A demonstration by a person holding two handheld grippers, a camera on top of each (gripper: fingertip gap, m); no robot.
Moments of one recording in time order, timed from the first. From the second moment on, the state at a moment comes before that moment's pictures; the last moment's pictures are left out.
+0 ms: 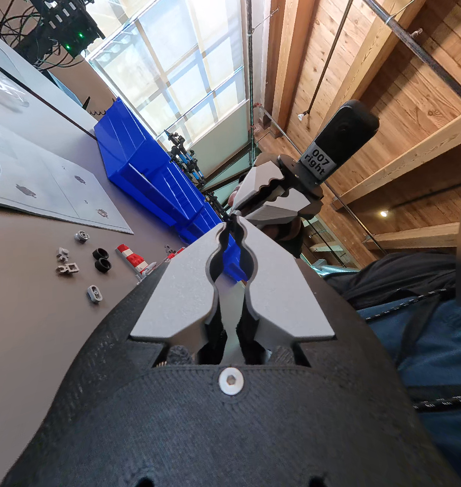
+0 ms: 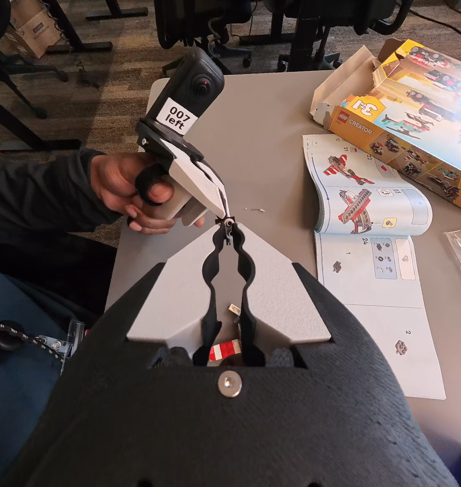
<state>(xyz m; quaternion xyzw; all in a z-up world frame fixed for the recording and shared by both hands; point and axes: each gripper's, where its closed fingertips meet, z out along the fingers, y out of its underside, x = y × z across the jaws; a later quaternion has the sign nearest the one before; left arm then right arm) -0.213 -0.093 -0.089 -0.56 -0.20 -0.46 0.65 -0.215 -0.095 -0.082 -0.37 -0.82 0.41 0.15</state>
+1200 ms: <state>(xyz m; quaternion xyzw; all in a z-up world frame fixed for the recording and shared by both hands) -0.210 -0.093 -0.085 -0.54 -0.20 -0.49 0.66 -0.212 -0.097 -0.078 -0.38 -0.80 0.44 0.13</state>
